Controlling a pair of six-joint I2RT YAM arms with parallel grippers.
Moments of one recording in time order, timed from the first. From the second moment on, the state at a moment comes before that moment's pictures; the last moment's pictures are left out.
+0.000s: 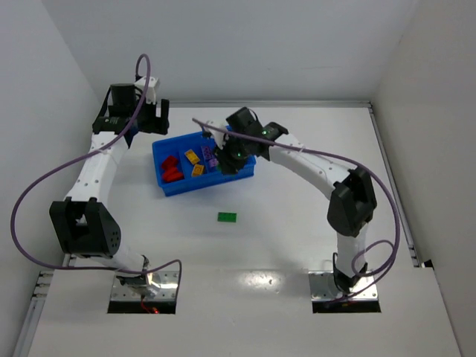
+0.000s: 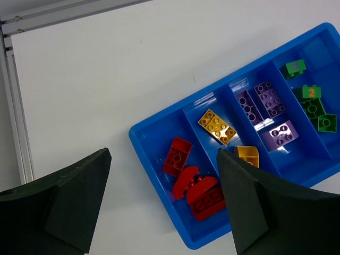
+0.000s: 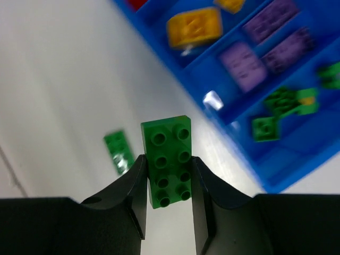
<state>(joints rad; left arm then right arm) 0.01 1.53 1.47 -0.51 0.13 0.14 0.73 1.91 1.66 -0.67 -0.30 -0.31</state>
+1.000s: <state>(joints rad) -0.05 1.42 1.24 -0.64 0.52 0.42 0.53 2.33 2.08 -0.71 -0.28 -0.23</state>
